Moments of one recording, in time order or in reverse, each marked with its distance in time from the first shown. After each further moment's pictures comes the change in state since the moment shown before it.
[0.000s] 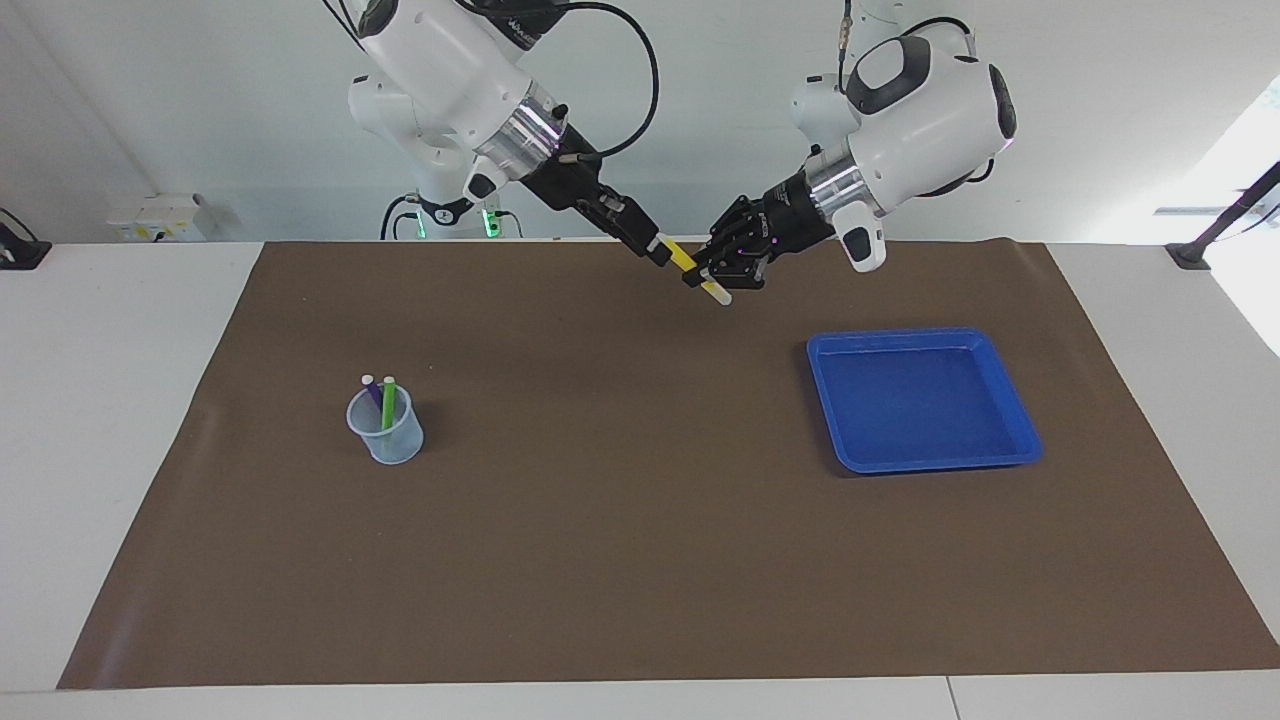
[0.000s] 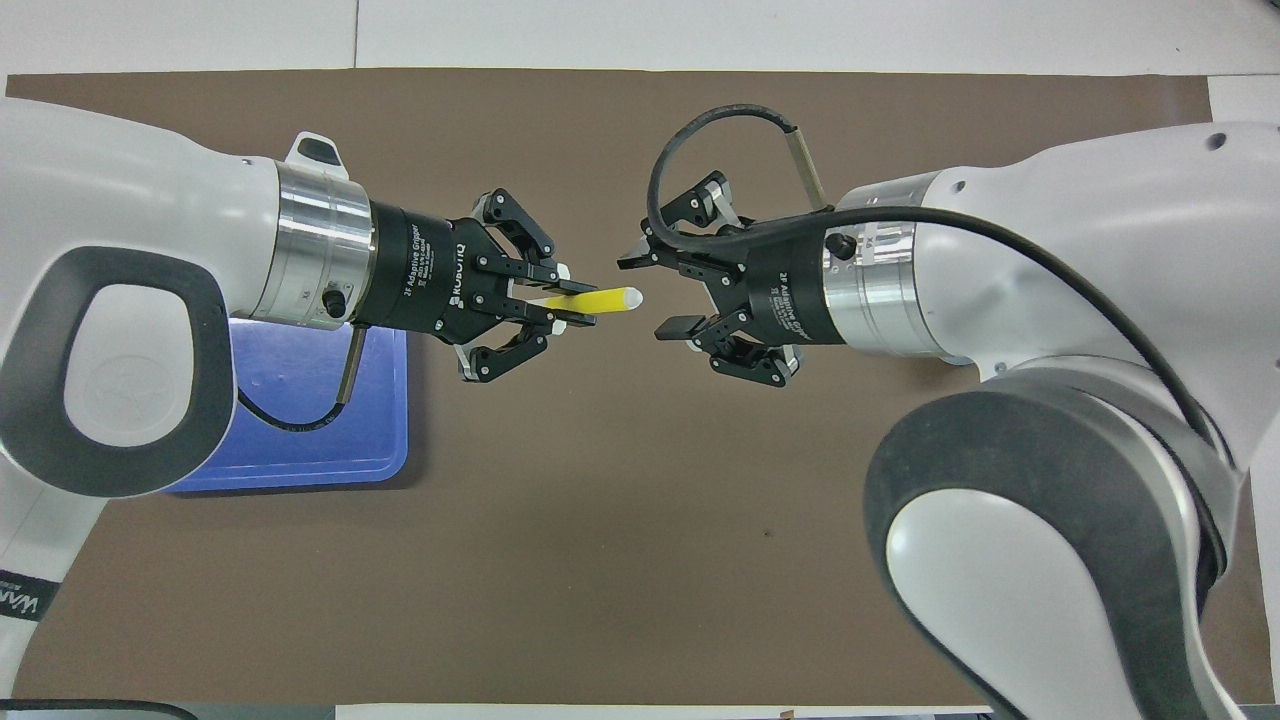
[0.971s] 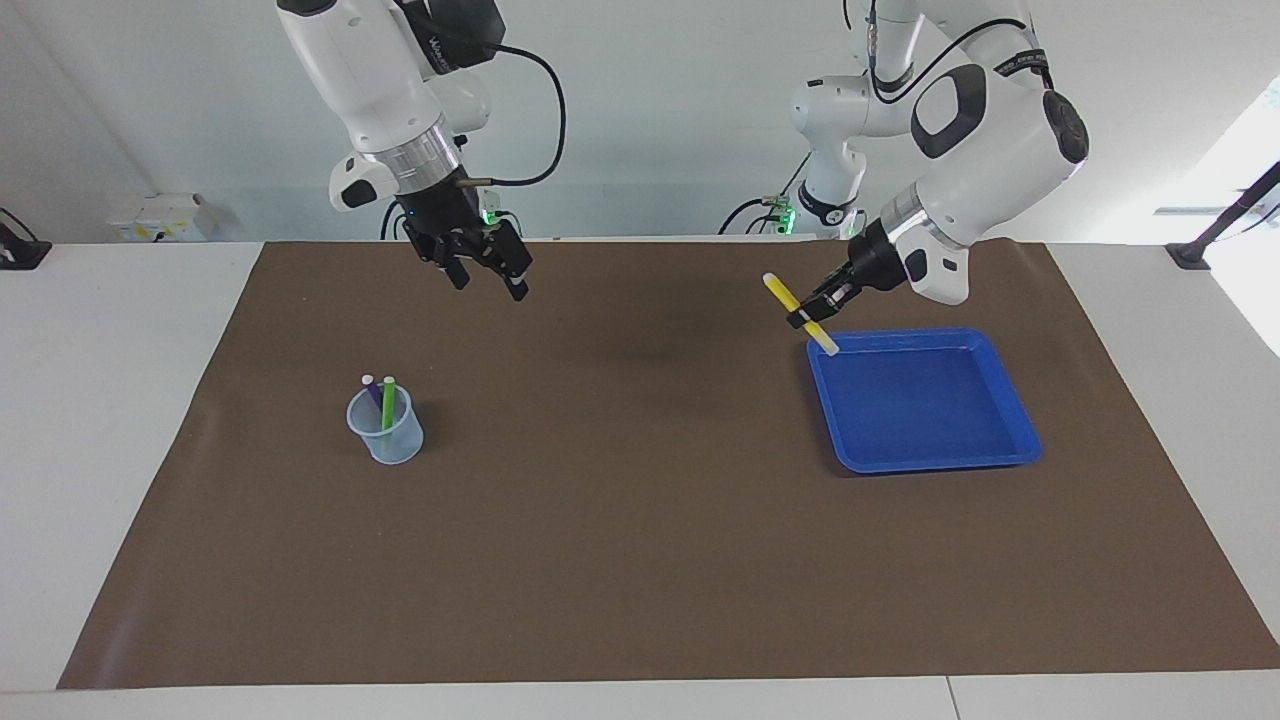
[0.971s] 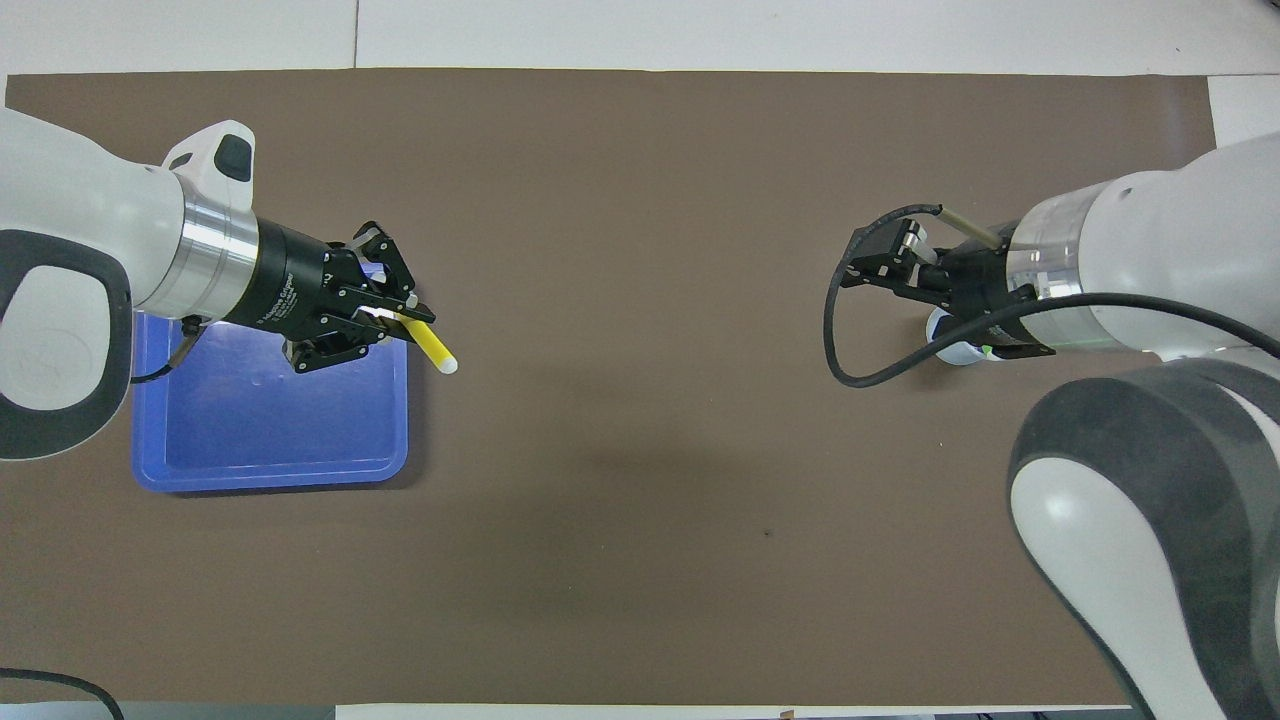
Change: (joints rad) left arm 0.154 -0.010 0.019 -0.073 0.402 -0.129 0.748; right arm -0.001 -0.101 -0.204 -0.114 -0.416 -0.196 -0.531
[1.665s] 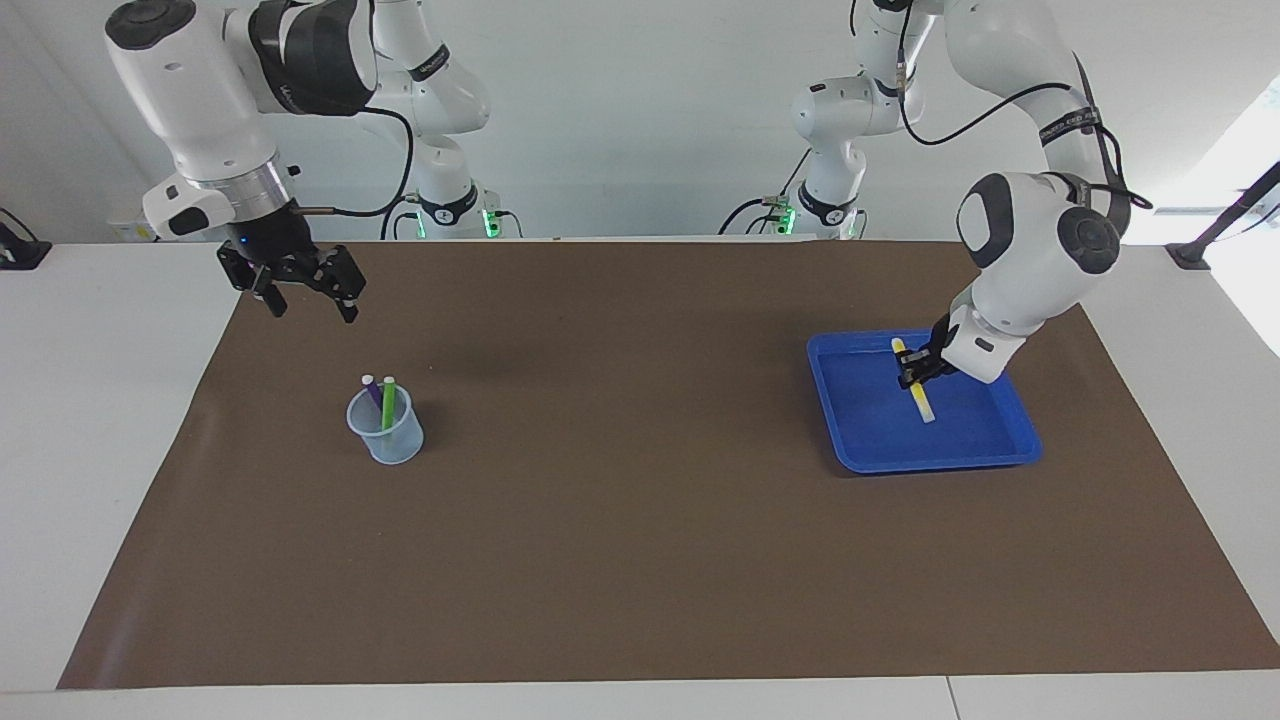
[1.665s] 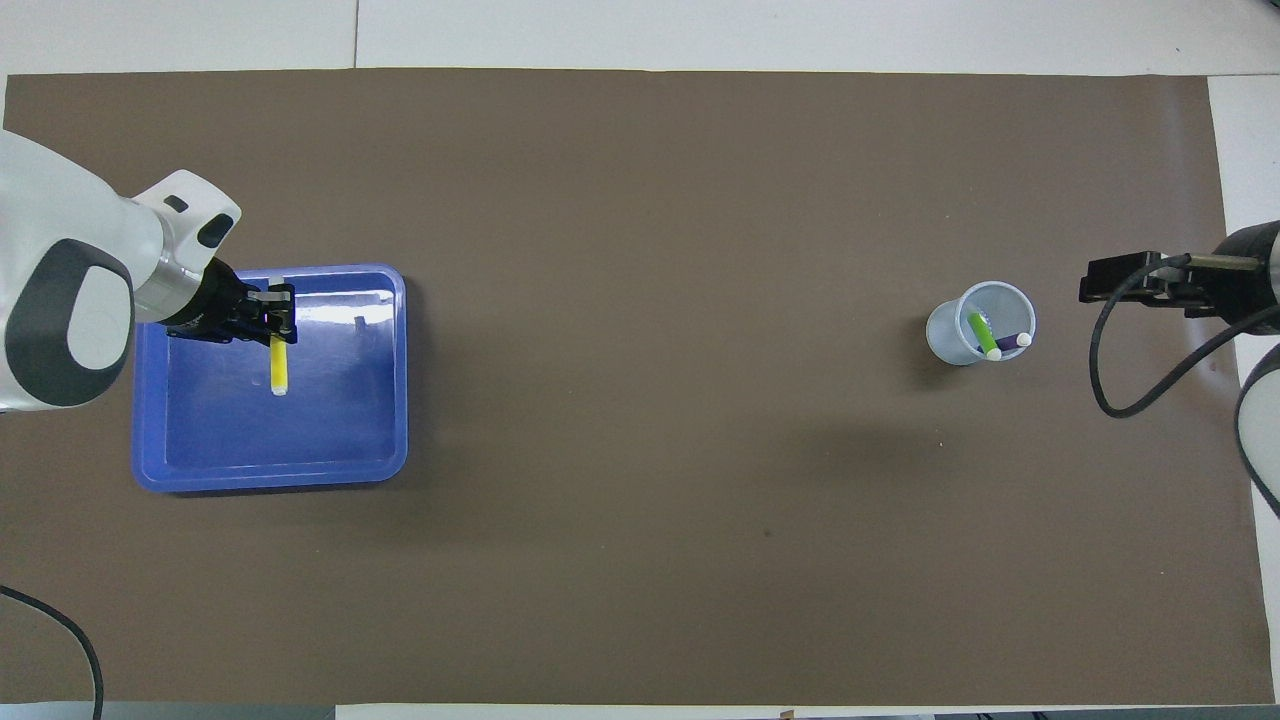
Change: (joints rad) left arm 0.147 0.141 0.004 -0.142 0.387 0.188 0.683; right arm -0.008 -0.028 -0.279 -0.065 -0.187 -0.009 -0.515
